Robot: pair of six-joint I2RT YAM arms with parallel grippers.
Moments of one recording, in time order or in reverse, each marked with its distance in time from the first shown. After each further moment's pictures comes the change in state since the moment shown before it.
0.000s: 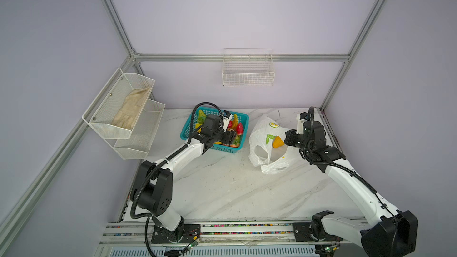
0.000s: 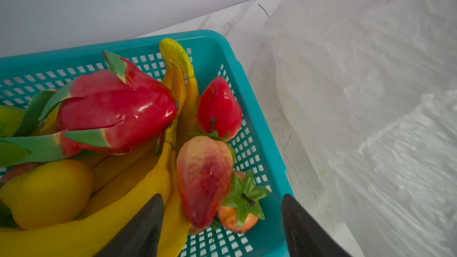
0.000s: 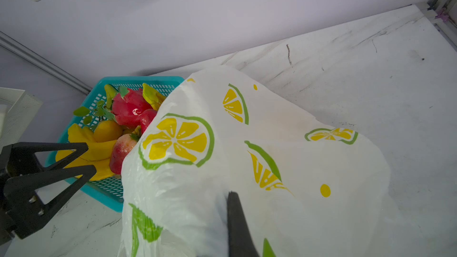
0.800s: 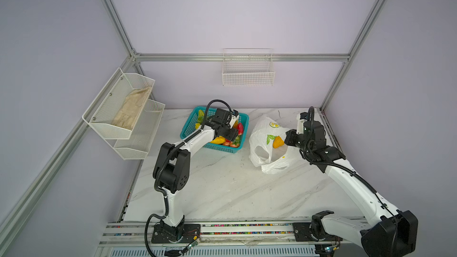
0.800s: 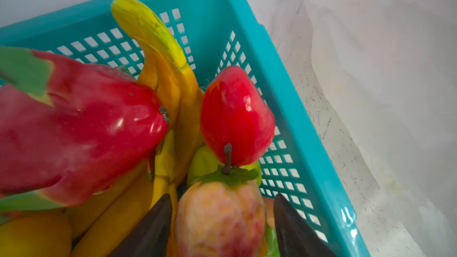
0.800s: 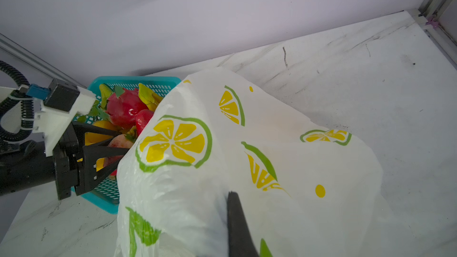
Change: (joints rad) left arm 0.000 0.280 0.291 -0.228 -0.020 0.121; right arm 0.000 0.000 0.000 0.000 0.013 -0.013
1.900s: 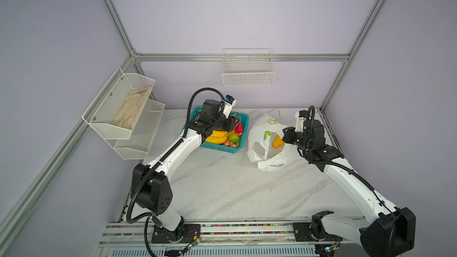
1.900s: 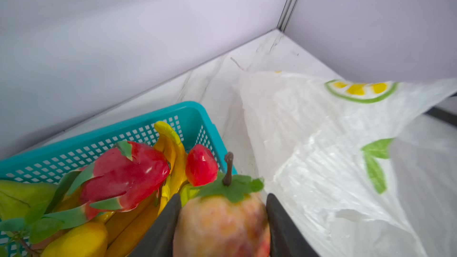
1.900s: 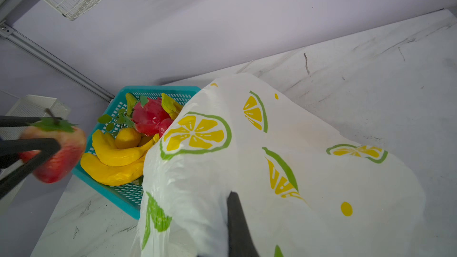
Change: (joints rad) left arm -0.004 -0.398 -0.146 0.188 0.141 -0.138; right arm 0.000 0.033 -0.003 0.098 -0.088 0.051
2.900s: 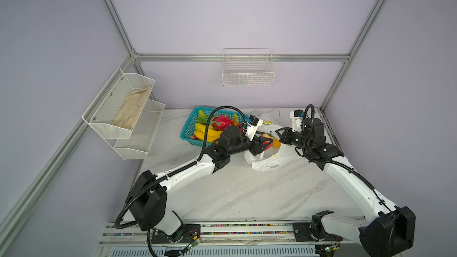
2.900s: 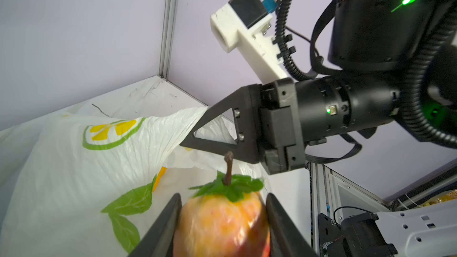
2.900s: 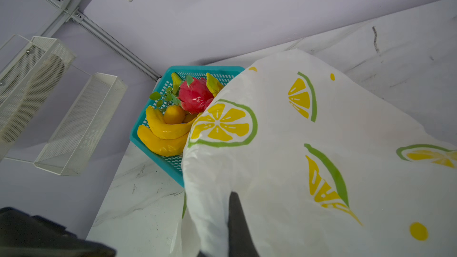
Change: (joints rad) left arm -0.349 -0.005 -0.296 0.565 0.084 -0.281; right arm 0.000 0.000 0.031 -0.022 -0.246 0.045
